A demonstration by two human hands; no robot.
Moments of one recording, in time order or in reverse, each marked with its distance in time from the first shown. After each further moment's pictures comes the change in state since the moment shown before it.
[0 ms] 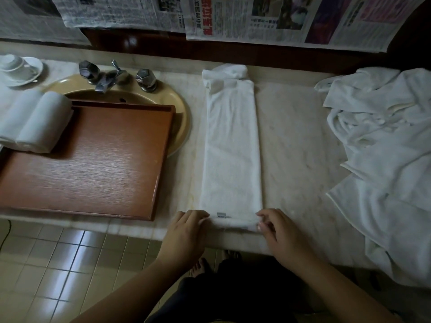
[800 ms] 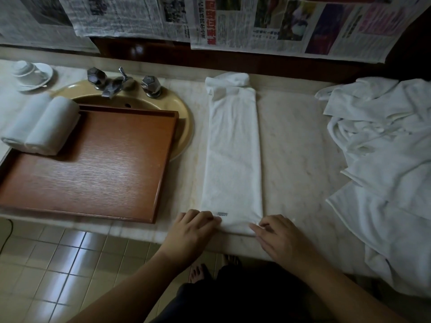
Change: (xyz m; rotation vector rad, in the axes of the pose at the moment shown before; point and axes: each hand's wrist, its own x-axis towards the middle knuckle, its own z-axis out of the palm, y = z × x) left_hand 0.014 -0.016 0.006 0.275 0.010 0.434; right_hand 0.007 0.019 -0.008 -0.415 0.033 -0.570
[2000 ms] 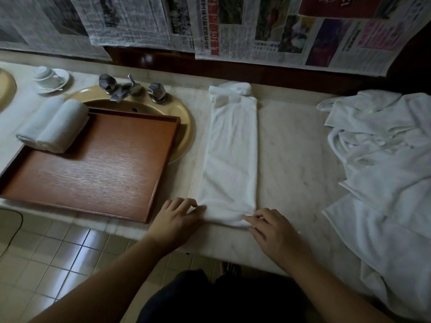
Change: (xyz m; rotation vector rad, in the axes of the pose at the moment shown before) left_hand 0.020 -0.027 -0.006 0.153 0.042 -0.059; right_hand 0.025 0.020 0.001 0.126 0.053 0.114
